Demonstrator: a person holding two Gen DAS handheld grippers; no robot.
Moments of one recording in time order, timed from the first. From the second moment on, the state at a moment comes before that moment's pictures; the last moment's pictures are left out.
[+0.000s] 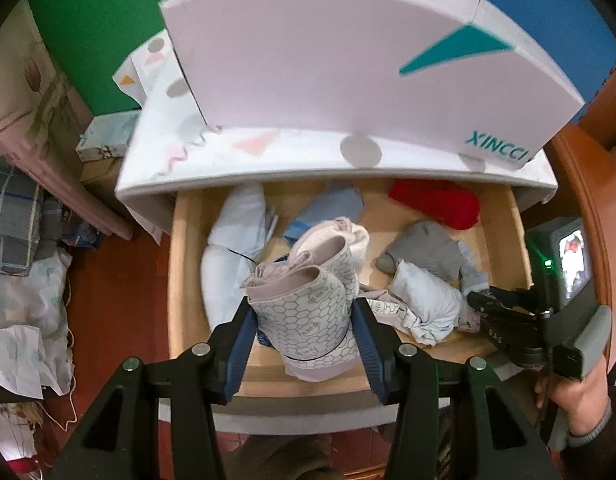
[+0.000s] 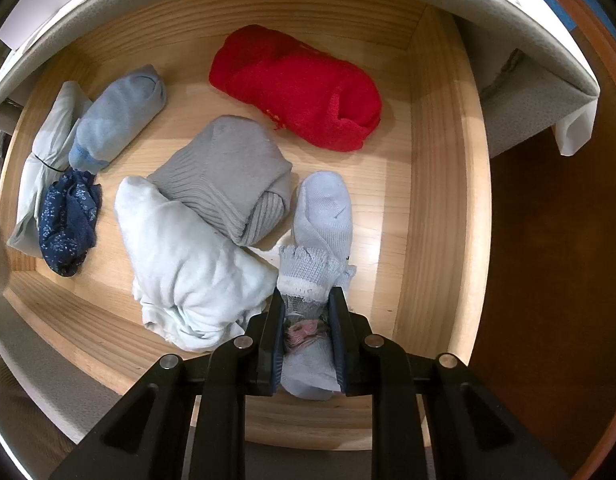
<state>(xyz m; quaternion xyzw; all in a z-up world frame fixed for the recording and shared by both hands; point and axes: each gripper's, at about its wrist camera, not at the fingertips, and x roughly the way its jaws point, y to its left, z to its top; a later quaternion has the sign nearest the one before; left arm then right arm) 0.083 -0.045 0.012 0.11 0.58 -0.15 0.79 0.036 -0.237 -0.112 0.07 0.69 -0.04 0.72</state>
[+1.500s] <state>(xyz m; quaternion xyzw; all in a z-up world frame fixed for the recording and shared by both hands) 0.241 -0.098 0.107 0.15 0.47 -0.12 0.86 0.031 -0.254 -0.112 0.09 0.68 -0.03 0.73</state>
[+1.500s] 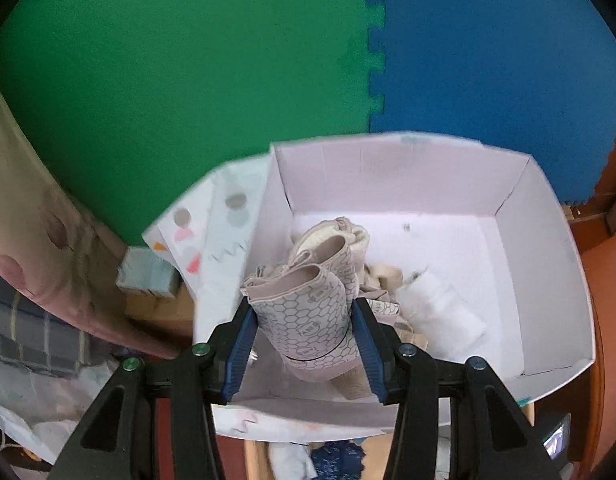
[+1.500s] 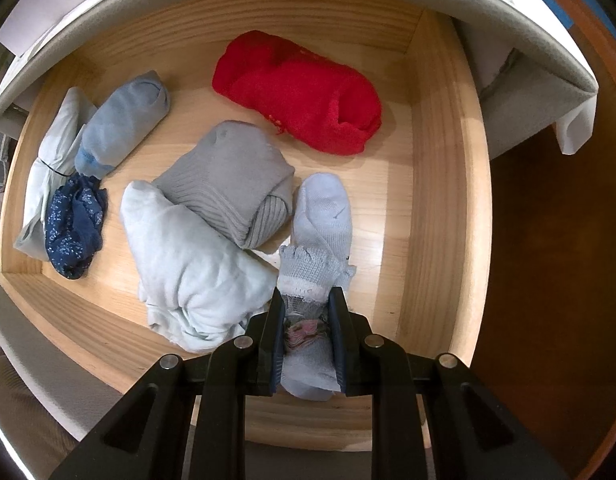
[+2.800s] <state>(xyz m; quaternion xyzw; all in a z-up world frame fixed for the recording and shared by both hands) 0.227 -0.078 0.118 0.07 0.53 -0.07 0.84 0.036 -0.258 -0.111 0.09 0.68 -0.04 0.73</state>
